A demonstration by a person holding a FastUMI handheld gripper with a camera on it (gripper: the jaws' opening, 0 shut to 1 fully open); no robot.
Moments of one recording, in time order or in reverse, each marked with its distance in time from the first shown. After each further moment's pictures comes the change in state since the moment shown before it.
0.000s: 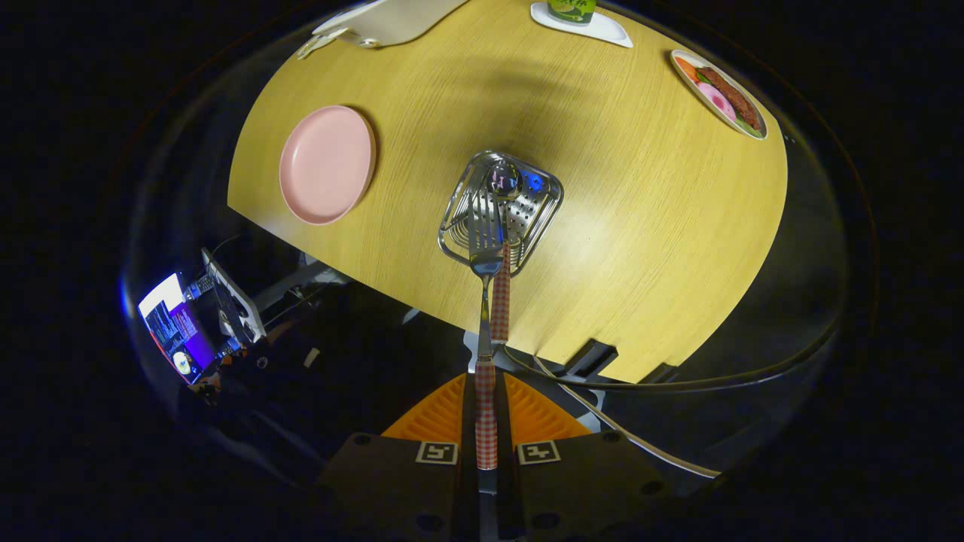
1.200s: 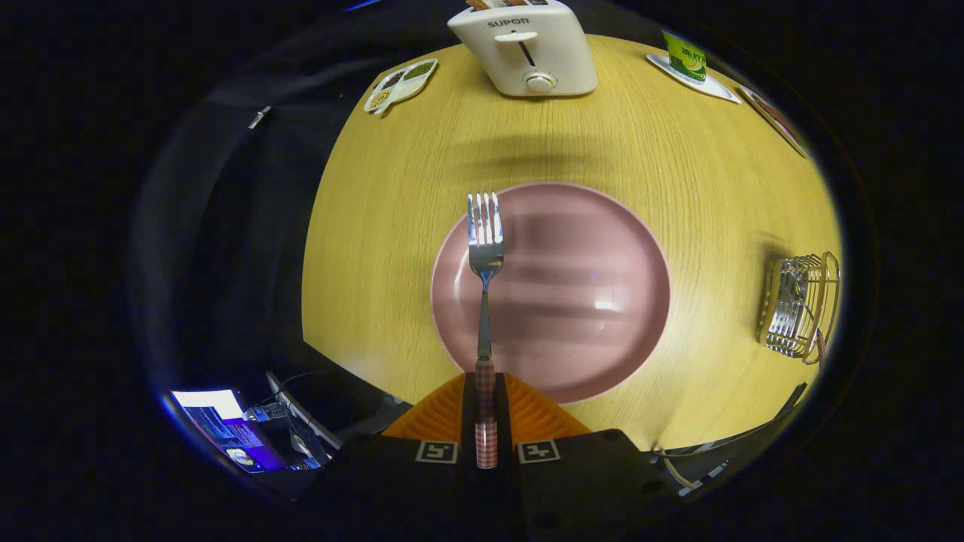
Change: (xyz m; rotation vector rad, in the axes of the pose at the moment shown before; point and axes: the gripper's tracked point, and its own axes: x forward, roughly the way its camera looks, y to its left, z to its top) arm 0.049 0.280 0.176 0.188 -0.602 0.301
